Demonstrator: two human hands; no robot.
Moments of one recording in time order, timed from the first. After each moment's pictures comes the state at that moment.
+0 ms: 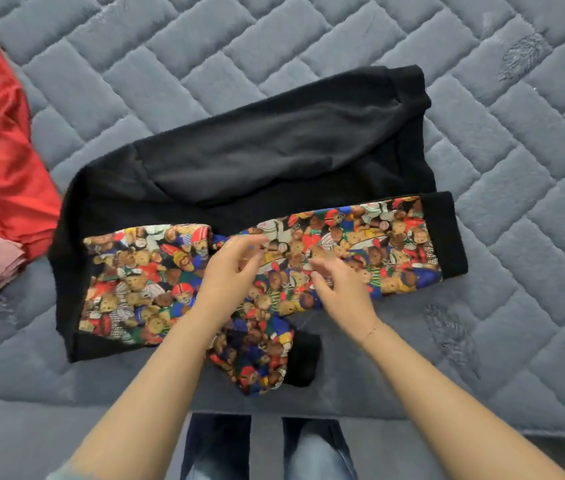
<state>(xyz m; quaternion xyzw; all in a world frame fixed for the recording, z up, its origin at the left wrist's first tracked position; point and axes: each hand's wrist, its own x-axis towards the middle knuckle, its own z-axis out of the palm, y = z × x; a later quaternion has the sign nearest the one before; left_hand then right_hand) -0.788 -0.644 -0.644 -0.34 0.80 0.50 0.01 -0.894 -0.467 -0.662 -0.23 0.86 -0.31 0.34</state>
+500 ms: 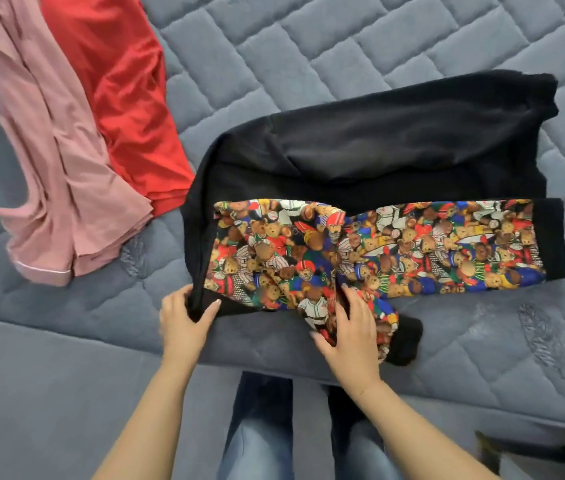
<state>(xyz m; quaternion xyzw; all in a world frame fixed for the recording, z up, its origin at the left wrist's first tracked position) -0.520 -0.750 -0.678 -0.61 0.70 0.38 0.03 -0.685 -0.532 -0.675 -0.31 0.91 -0.13 0.25</state>
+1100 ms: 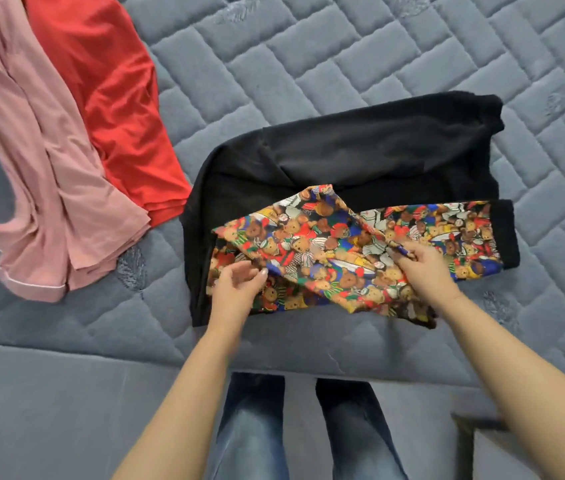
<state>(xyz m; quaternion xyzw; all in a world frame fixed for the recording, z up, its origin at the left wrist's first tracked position) -0.601 -0.747 -0.632 -0.56 0.48 0.68 -0.02 -0.834 -0.548 -0.595 -0.13 0.92 -0.21 0.31</state>
